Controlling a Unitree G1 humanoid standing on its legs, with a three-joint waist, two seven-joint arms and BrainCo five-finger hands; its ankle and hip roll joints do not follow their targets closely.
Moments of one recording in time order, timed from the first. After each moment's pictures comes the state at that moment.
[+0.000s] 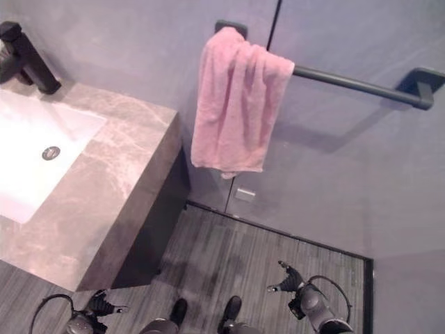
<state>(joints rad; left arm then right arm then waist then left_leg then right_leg) 0.10 0.45 -0.21 0.90 0.15 -0.10 0.13 -0.13 -0.44 0.33 0.98 -0.19 -0.15 -0.02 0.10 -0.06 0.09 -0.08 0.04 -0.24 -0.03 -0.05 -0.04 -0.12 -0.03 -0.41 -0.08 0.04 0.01</state>
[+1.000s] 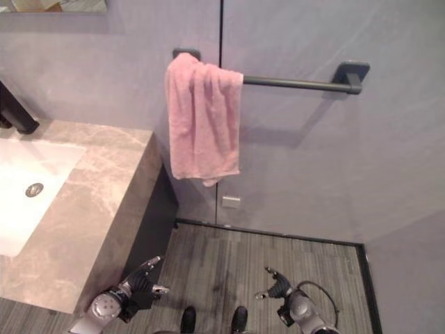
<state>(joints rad) 0.12 0.43 -0.40 0.46 0.07 -0.11 -0.07 -0.04 -0.39 0.37 0.92 -0.20 -0.14 0.01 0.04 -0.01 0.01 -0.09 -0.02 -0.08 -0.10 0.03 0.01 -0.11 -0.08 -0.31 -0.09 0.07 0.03</state>
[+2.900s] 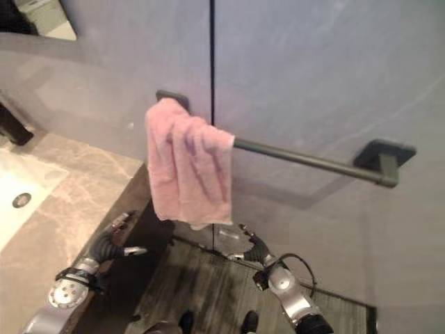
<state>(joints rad) 0.31 0.59 -0.08 -0.05 0.00 -0.15 -0.01 -0.06 -0.39 0.32 0.43 -0.11 -0.15 0.01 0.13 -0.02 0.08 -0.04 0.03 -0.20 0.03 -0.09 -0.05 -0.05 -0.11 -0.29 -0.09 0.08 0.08</state>
